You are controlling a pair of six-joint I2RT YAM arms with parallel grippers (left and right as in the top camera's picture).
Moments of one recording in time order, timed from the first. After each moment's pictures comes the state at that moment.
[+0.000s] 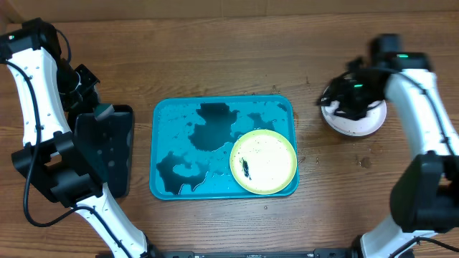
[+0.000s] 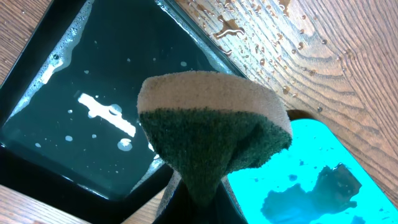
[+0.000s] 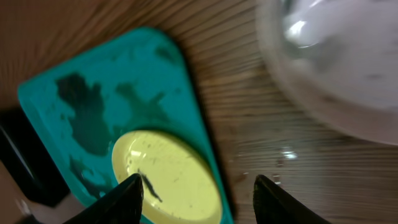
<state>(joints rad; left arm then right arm) 0.38 2.16 2.16 -1.56 0.09 -0.44 0.00 1.83 1.54 -1.16 -0.44 0.28</state>
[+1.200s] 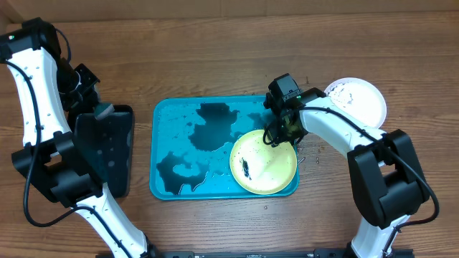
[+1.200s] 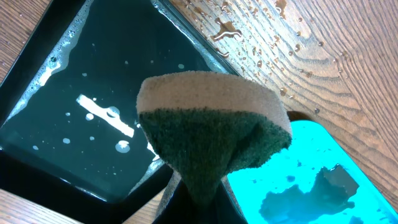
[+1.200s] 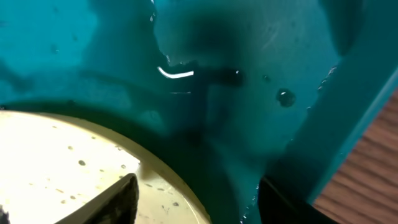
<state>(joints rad) 0.38 2.16 2.16 -1.56 0.09 -0.44 0.43 1.94 1.27 -0.77 -0.08 0.04</state>
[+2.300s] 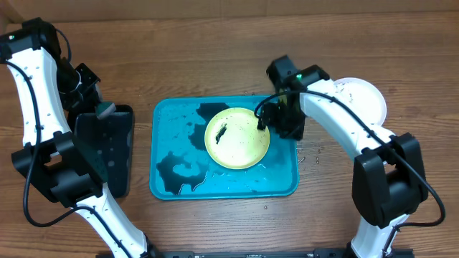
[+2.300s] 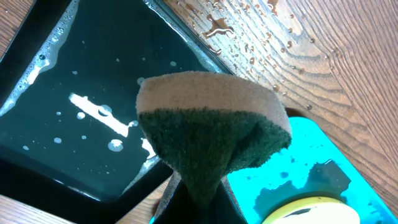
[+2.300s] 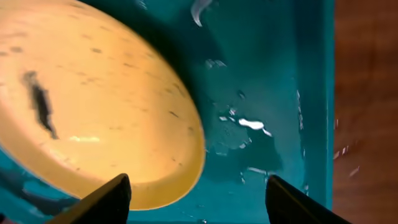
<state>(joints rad) 0.38 2.16 2.16 -1.55 0.12 -0.44 0.45 1.95 1.49 -1.10 -0.23 0.72</state>
